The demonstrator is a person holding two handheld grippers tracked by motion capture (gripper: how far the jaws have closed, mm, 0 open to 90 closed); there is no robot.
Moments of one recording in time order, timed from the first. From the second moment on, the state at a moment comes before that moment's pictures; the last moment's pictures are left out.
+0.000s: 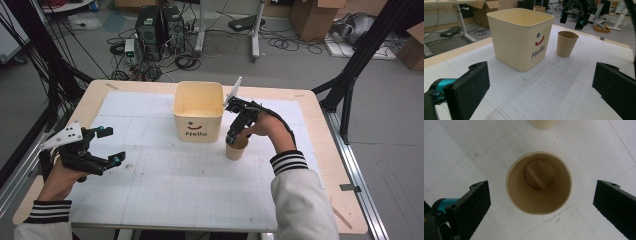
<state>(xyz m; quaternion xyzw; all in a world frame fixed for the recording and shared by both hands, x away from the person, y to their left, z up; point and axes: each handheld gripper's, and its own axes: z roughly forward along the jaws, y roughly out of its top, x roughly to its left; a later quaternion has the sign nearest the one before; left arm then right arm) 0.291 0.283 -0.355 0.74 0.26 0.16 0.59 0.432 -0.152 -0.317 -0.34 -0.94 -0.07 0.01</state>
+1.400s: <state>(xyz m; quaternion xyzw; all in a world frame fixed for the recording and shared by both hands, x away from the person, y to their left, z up) 0.290 0.282 -0.355 0.75 0.26 0.16 0.59 0.424 -0.149 -0.361 -0.33 -0.94 -0.08 0.00</state>
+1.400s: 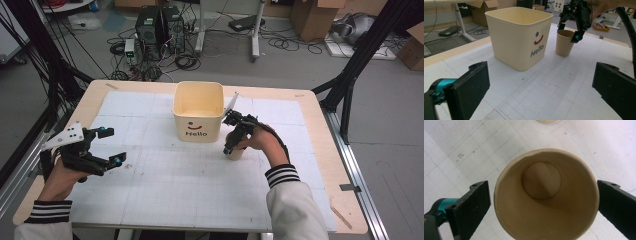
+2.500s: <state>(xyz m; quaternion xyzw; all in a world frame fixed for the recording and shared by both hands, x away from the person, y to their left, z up) 0.290 0.281 -0.355 0.75 0.26 0.16 0.59 0.420 -0.151 -0.387 -0.34 -0.94 -0.09 -0.01</state>
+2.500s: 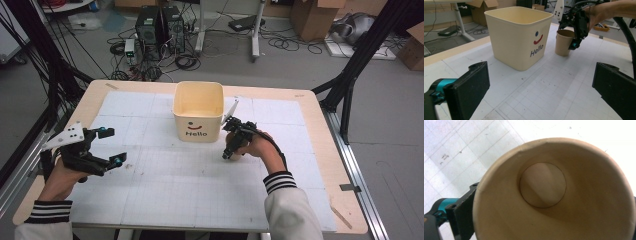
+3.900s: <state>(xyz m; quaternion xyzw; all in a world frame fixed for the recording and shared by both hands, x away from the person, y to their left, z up) 0.291 0.283 -0.355 0.75 0.26 0.16 0.59 0.414 -0.155 -0.369 -0.33 -0.94 -0.09 -0.02</state>
